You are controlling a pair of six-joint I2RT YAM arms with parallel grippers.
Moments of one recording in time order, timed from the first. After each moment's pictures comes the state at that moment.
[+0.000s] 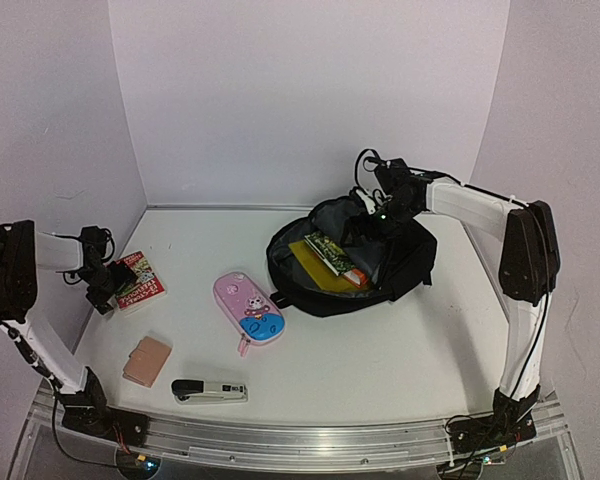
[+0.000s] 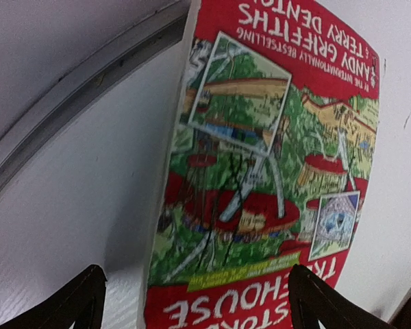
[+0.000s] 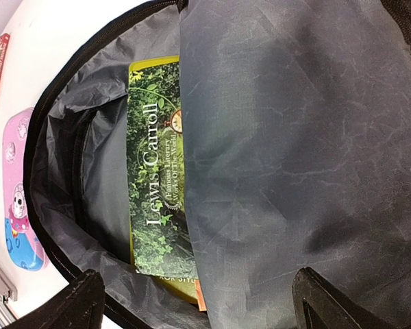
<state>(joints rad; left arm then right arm) 0.16 1.60 0.82 -0.33 0.02 -0.75 0.46 2.05 1.79 -0.76 -0.25 0.03</state>
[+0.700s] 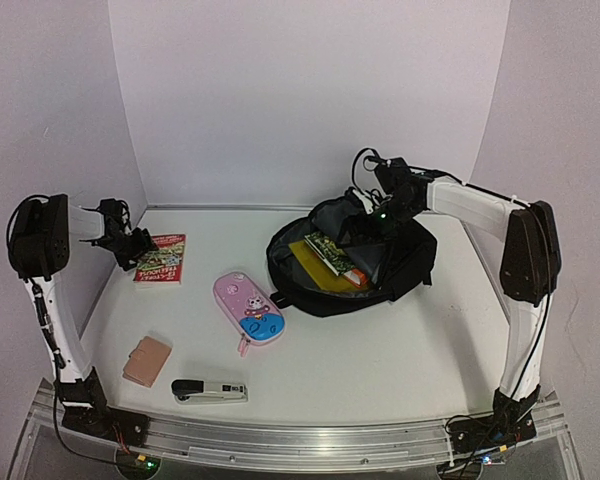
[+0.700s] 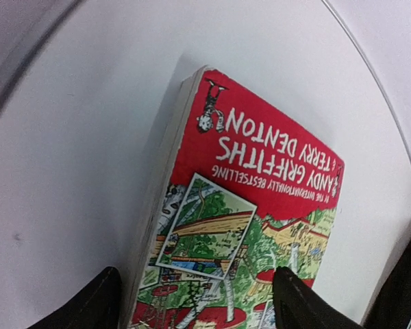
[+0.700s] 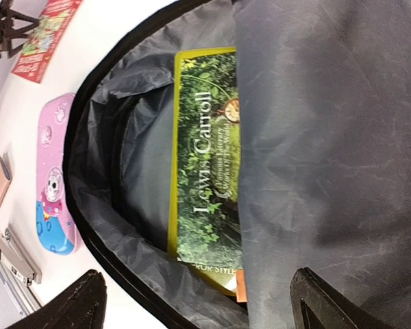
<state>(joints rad) 0.14 2.05 1.32 -0.24 0.28 -0.50 0.47 2.05 1.80 -0.78 -0.38 0.03</state>
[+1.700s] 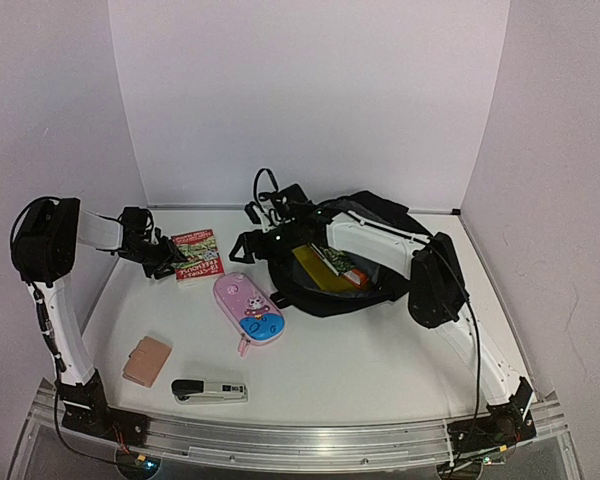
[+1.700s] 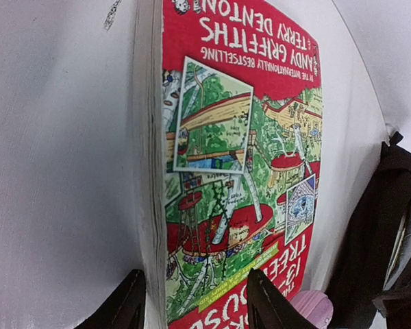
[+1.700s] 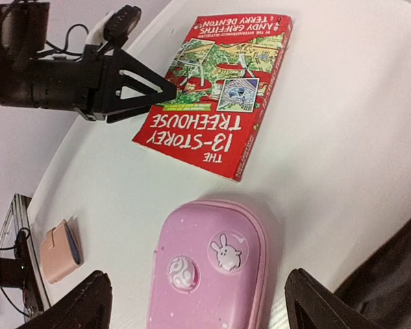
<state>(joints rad) -0.03 1.98 1.16 -0.14 0.45 -0.61 0.81 2.60 2.42 -0.53 -0.39 0.34</state>
